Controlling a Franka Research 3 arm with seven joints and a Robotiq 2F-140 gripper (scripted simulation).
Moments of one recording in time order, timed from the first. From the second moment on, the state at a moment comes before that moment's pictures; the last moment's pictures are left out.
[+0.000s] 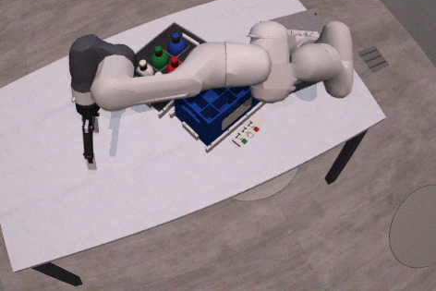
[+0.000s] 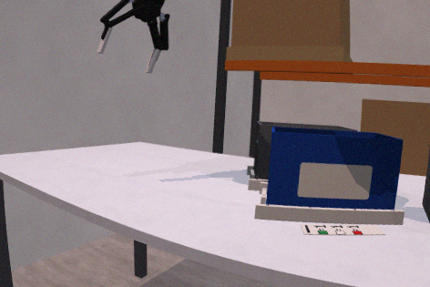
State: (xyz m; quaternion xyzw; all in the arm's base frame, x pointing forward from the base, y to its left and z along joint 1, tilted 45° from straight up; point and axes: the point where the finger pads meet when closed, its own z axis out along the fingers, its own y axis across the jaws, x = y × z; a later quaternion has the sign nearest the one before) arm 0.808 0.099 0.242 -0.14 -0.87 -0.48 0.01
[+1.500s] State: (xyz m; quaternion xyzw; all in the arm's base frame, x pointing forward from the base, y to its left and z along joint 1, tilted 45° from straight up) arm 0.800 0.068 0.312 -0.04 -0.89 -0.46 -0.04
